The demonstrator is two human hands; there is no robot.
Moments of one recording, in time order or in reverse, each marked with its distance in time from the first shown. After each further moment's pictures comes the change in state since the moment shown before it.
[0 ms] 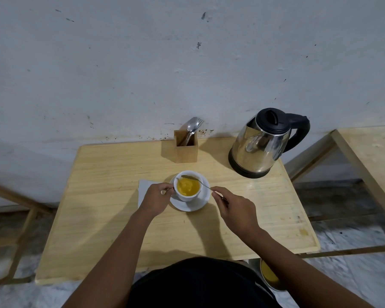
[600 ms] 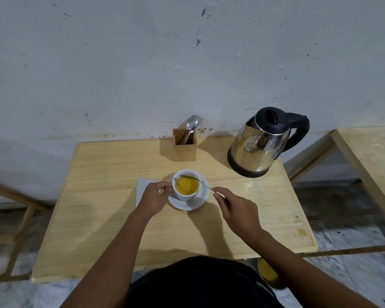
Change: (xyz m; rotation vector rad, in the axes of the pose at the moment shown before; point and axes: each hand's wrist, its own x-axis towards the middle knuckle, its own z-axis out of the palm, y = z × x) left_hand 0.000 -0.002 0.001 -0.007 0.010 -0.023; right_hand -0.004 0.011 0.000 0.011 0.056 -0.056
